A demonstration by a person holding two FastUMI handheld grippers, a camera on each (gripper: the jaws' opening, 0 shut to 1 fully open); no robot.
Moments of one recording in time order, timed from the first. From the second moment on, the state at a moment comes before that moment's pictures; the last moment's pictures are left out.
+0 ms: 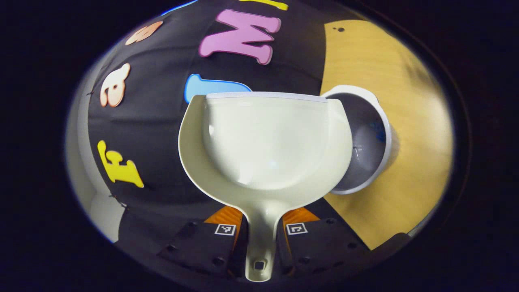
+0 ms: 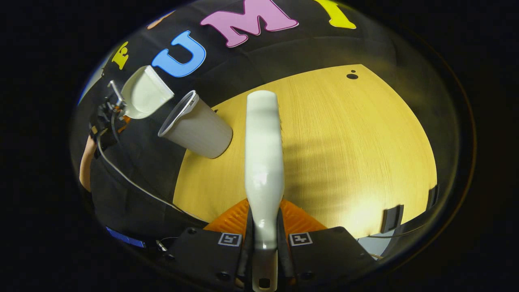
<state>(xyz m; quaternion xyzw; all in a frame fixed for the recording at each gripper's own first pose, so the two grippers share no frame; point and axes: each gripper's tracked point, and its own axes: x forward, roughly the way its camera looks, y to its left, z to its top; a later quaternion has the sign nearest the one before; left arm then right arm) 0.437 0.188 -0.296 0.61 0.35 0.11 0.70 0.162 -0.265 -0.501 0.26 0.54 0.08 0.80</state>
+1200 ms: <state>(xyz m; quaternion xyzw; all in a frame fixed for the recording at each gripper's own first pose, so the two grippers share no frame) 0.339 -0.051 -0.690 0.01 0.67 0.01 0.74 0.125 -0.266 -0.620 0.14 0.71 0.09 0.69</state>
